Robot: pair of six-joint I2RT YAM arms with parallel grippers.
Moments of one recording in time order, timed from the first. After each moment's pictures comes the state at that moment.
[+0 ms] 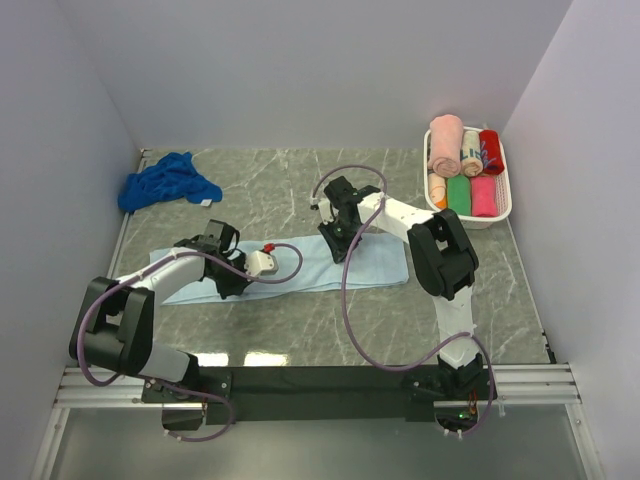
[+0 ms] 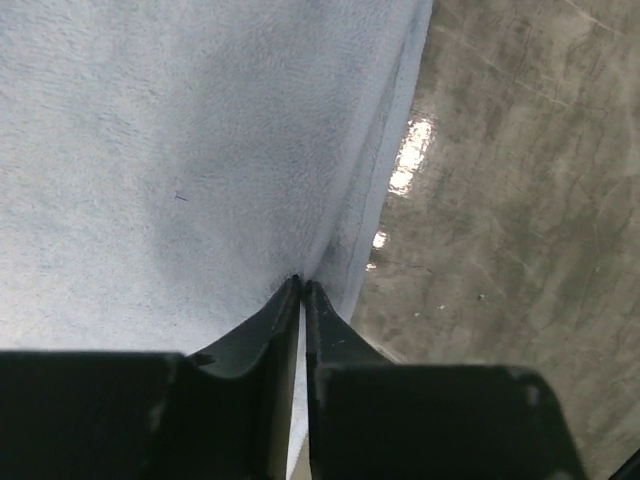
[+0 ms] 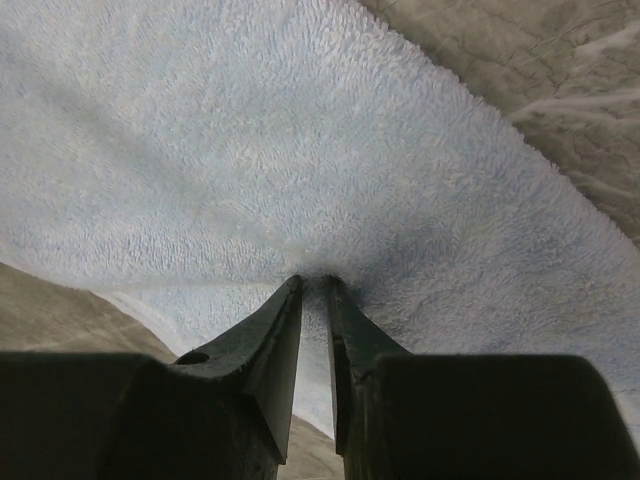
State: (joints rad) left arm -0.28 1.42 0.74 -0.58 0.35 0.92; right arm 0.56 2.10 1.56 -0.77 -0.22 -0.06
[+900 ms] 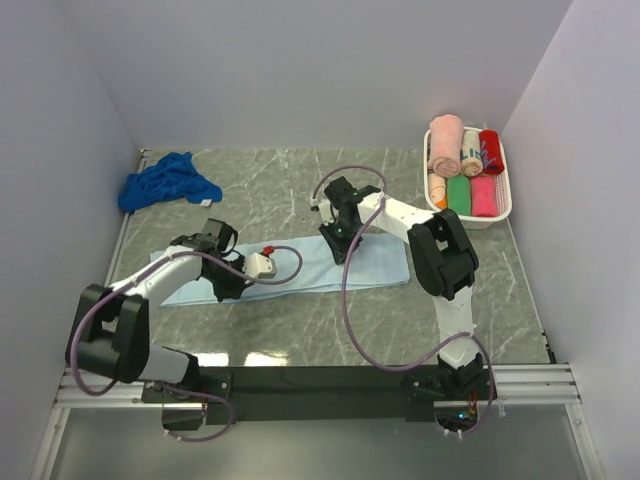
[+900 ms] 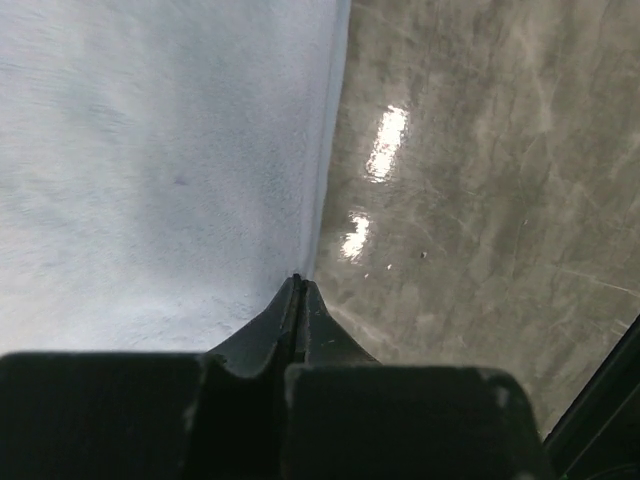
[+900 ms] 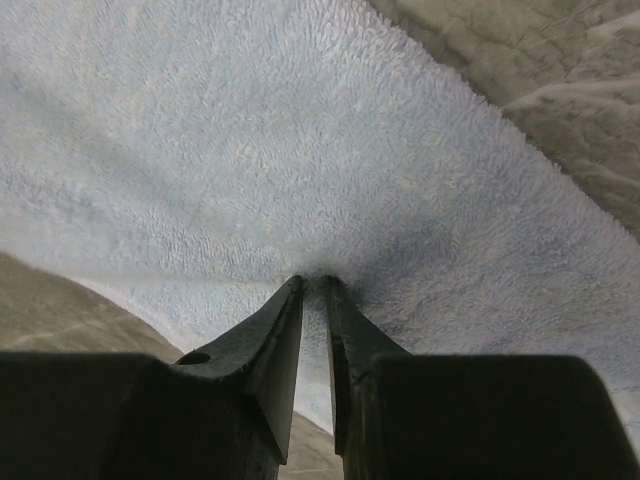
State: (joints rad) left arm -0.28 1.37 0.78 -0.74 0.39 0.96; right arm 0.56 2.10 1.56 -0.79 -0.22 -0.07
